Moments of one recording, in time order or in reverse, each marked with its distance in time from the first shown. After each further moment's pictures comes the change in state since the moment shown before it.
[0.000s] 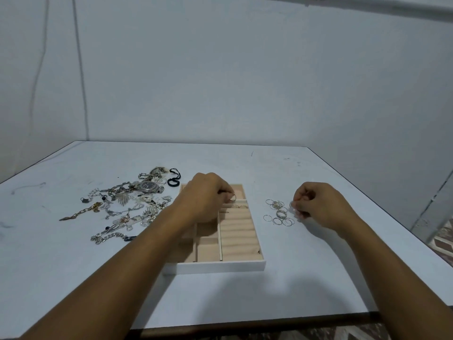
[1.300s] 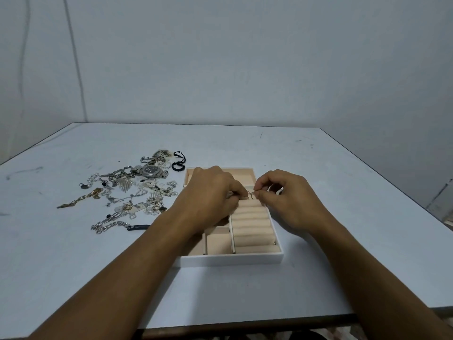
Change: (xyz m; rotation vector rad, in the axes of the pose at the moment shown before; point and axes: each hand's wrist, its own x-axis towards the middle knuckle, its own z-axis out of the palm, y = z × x) left_hand -0.015 -0.020 0.014 0.160 0.069 0.293; right_hand -0.011 -0.034 0.075 0.072 -0.064 -0.331
